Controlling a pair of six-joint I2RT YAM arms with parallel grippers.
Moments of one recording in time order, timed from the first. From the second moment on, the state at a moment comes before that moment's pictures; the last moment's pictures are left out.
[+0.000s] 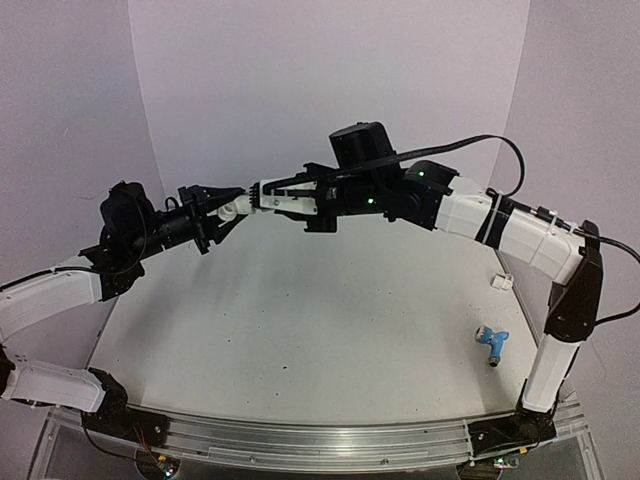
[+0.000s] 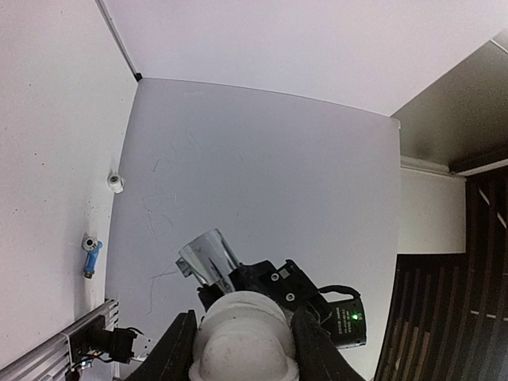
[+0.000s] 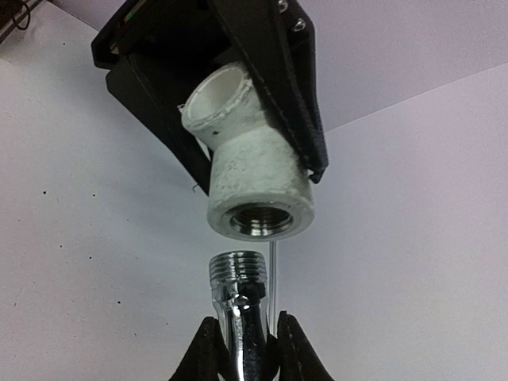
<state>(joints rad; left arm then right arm) -0.55 1.11 0.78 0.44 0.49 -1.73 0.99 1.85 1.88 -0.45 -0.06 -1.02</state>
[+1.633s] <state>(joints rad) -0.57 1.08 0.77 0.37 0.44 -1.54 0.98 1.93 1.97 -0.45 -0.21 -0.68</state>
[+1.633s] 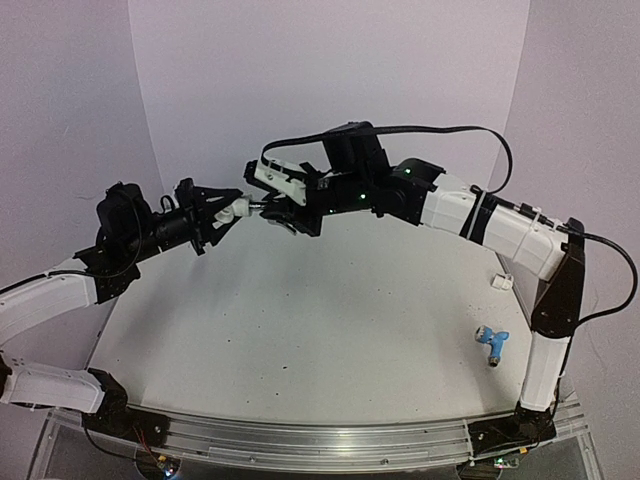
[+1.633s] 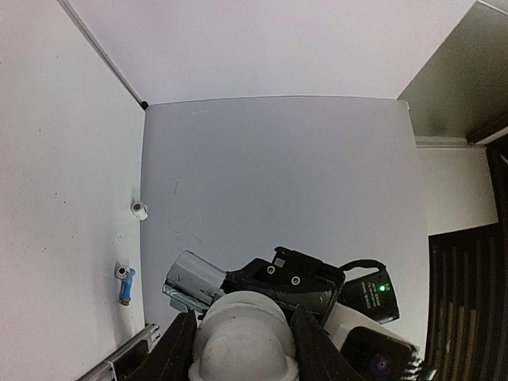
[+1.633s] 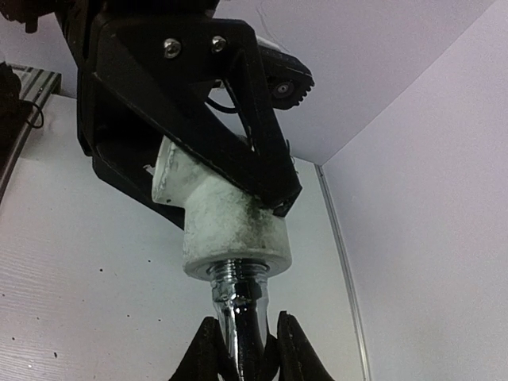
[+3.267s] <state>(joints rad) -0.52 1.26 1.09 0.31 1.31 -0.23 0.90 1.94 1.97 -0.46 -1.09 0.19</state>
